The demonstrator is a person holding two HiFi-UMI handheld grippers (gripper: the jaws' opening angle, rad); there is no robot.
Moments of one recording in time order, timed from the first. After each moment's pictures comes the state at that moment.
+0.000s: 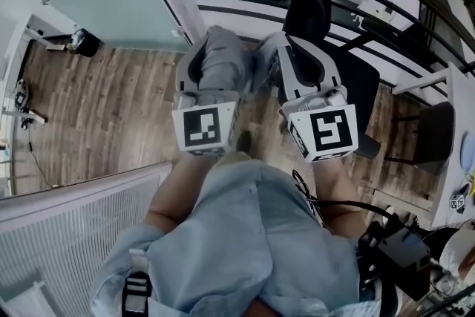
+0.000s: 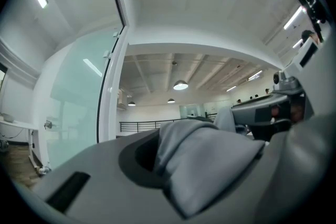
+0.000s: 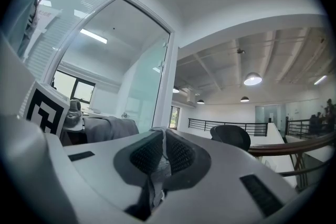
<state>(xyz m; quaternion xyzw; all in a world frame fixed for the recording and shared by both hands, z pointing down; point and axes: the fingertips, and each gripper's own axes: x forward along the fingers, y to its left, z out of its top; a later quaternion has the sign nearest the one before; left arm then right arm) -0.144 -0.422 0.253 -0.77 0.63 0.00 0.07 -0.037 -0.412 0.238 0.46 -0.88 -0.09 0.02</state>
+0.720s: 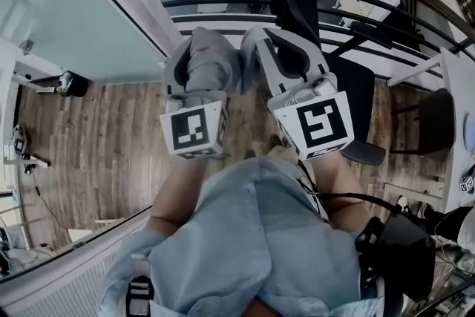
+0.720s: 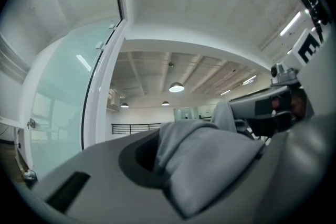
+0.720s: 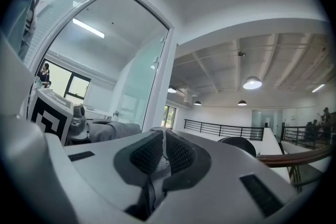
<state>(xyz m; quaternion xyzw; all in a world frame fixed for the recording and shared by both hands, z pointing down) -0.156 -0.523 0.241 -0.80 0.59 0.01 0.09 -0.059 -0.499 0.212 0.48 -0.87 -0.11 0.03</state>
